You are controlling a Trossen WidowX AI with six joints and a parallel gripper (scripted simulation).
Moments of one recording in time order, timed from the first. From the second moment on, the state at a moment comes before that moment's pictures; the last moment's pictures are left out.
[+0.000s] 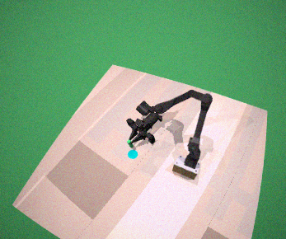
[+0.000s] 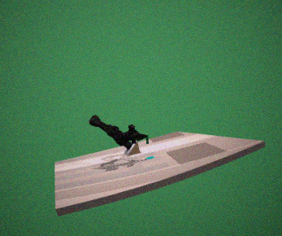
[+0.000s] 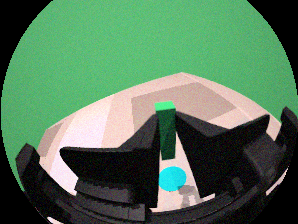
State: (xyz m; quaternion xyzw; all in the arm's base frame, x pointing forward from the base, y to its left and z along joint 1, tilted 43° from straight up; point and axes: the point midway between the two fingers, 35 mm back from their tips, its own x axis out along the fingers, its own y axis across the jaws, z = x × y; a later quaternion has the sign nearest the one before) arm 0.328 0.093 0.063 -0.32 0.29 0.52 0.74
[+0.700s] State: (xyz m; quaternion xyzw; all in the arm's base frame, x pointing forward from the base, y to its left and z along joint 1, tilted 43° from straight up) arm 0.324 0.090 0.071 -0.32 0.24 0.52 0.75
